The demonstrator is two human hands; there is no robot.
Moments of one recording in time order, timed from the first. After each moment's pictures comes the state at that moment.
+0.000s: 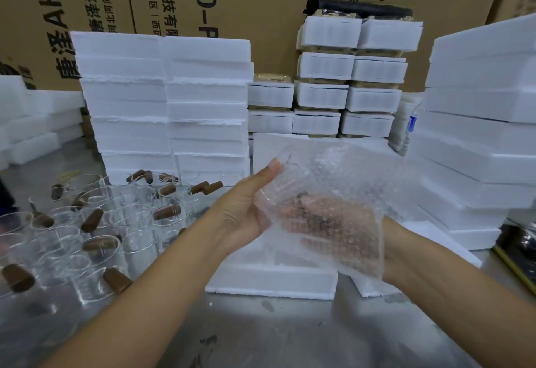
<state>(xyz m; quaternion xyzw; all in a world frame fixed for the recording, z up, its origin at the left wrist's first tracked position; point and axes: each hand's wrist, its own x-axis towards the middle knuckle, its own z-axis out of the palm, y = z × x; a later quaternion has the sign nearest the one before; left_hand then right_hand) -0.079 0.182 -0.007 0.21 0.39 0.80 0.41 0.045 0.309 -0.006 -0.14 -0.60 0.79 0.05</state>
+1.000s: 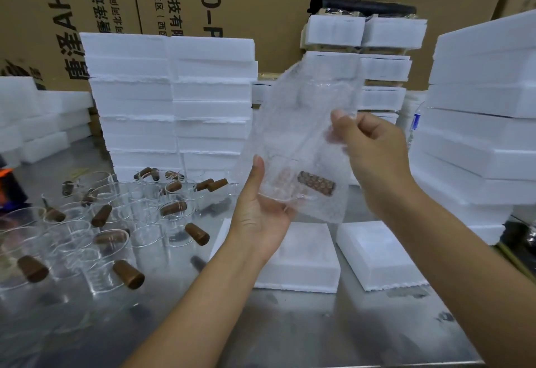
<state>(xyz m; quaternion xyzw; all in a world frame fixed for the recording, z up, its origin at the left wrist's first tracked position) -0.061 0.205 -0.027 0.19 0.22 0.90 0.32 0.019 0.312 0.047 -0.09 -0.70 0.54 0.47</state>
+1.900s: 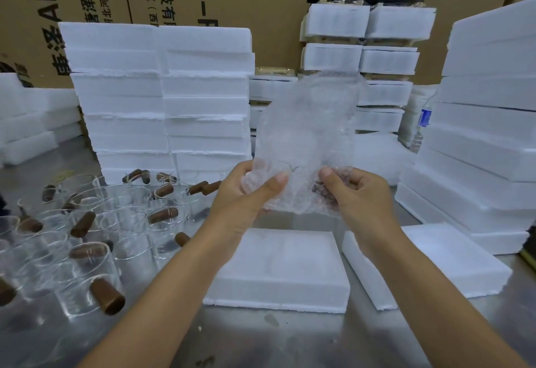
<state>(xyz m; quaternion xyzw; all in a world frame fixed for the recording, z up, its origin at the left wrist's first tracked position) -0.091 0.185 -0.021 0.27 0.60 0.74 0.14 -0.007 0.329 -0.020 -0.13 -0.68 0.60 0.41</state>
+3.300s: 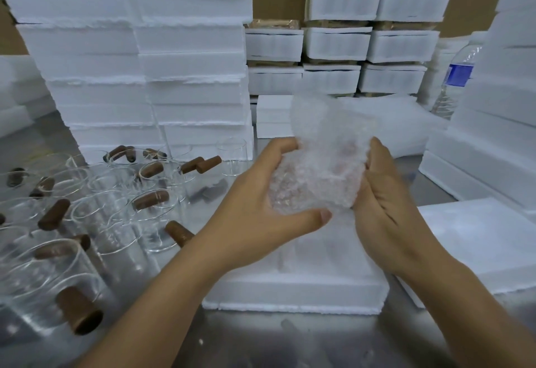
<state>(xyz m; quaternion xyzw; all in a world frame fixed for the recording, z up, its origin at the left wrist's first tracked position) -0.091 0.179 -0.035 0.50 0.67 0.55 0.06 -0.004 0.323 -0.050 0.00 -0.84 0.35 0.40</state>
